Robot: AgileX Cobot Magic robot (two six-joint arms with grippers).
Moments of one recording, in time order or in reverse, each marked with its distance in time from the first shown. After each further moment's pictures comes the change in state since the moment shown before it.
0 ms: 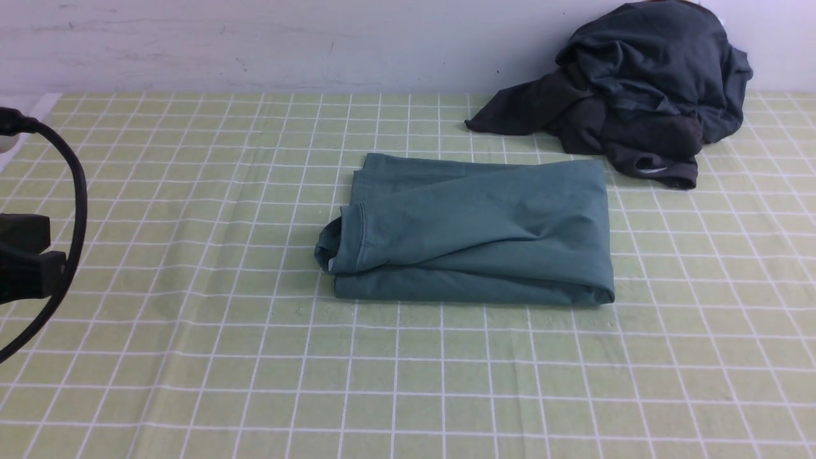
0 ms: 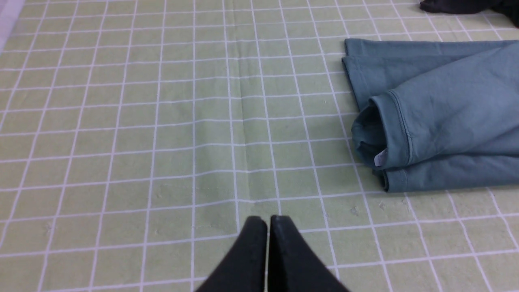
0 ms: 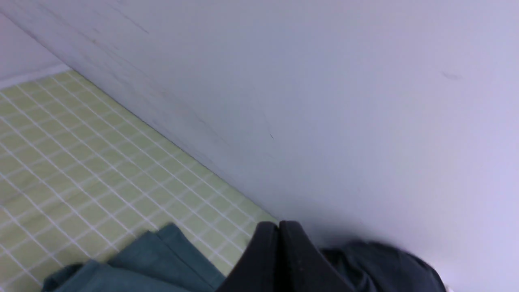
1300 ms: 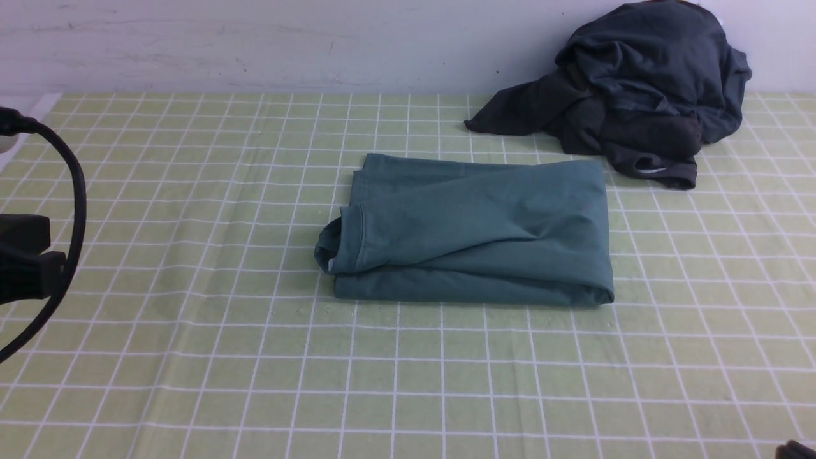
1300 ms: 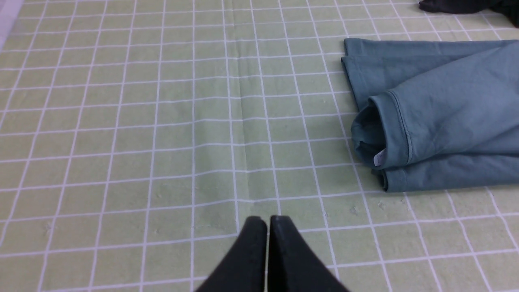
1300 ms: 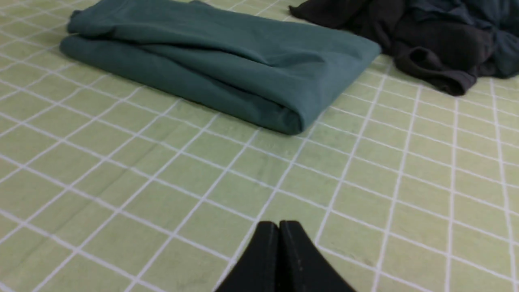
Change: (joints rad) right arm -0.151 -1.442 2.302 0.003 -0.906 0.250; left arm 0.000 0.000 0.000 -0.001 0.002 0.000
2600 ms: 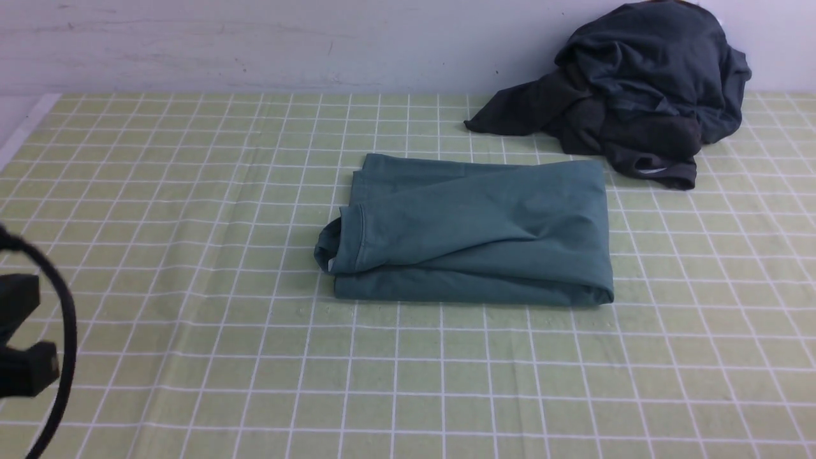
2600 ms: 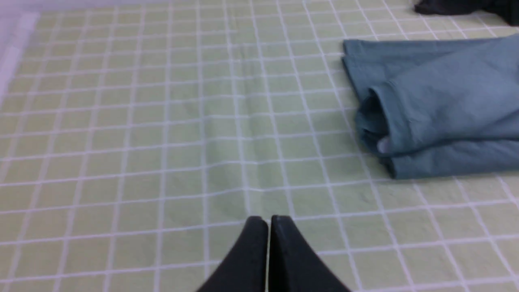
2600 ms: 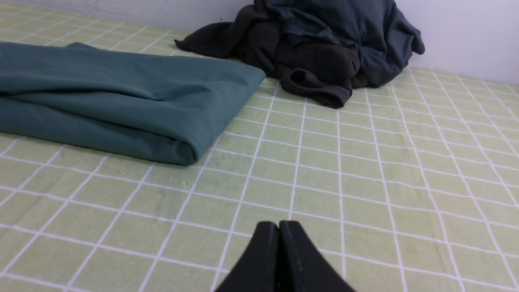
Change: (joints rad) right arm -0.204 -0.091 -0.002 0.000 0.020 0.000; left arm -0.008 -0.271 0.261 0.053 -0.157 -0.015
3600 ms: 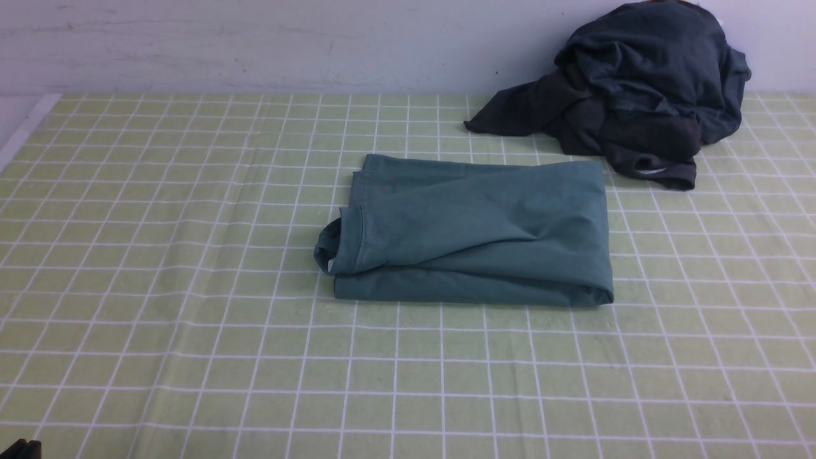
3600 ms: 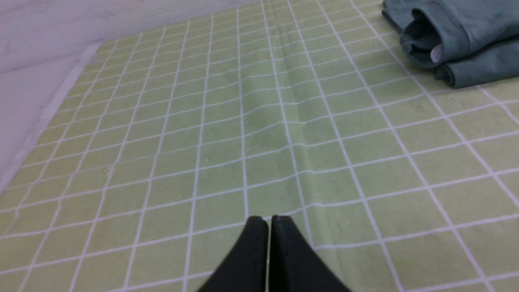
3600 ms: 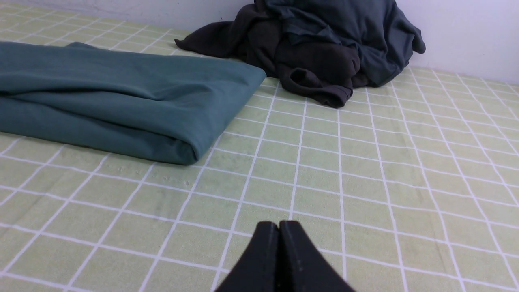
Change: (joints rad) right arm 0.000 0.000 -0.001 0.000 0.002 0.000; left arm -0.060 -0.550 0.504 0.227 -0.077 -0.039
